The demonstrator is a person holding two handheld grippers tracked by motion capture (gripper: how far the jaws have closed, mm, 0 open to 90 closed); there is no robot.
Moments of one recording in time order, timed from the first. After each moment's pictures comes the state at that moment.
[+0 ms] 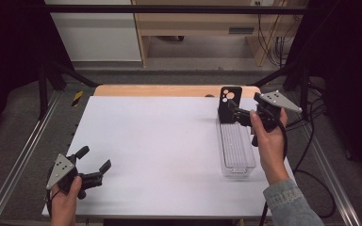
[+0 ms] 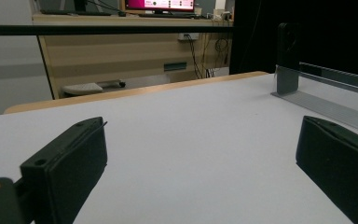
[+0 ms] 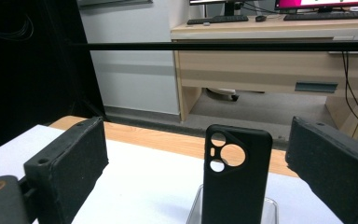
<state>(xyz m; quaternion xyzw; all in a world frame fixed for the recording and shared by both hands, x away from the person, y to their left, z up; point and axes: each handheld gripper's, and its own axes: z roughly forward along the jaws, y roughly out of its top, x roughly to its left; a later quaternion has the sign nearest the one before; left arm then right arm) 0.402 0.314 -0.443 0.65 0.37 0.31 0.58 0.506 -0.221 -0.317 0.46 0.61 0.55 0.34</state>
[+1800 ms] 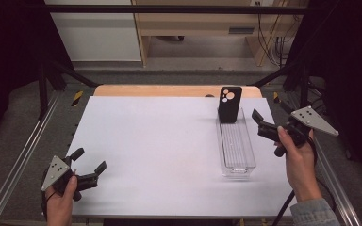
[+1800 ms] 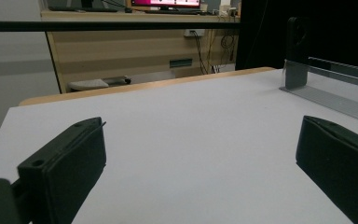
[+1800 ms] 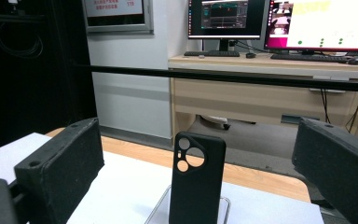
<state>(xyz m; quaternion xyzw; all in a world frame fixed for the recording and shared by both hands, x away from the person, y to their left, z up) 0.400 0.325 -0.448 0.65 0.38 0.32 0.58 0.460 -0.276 -0.321 0.41 0.59 0.58 0.39</state>
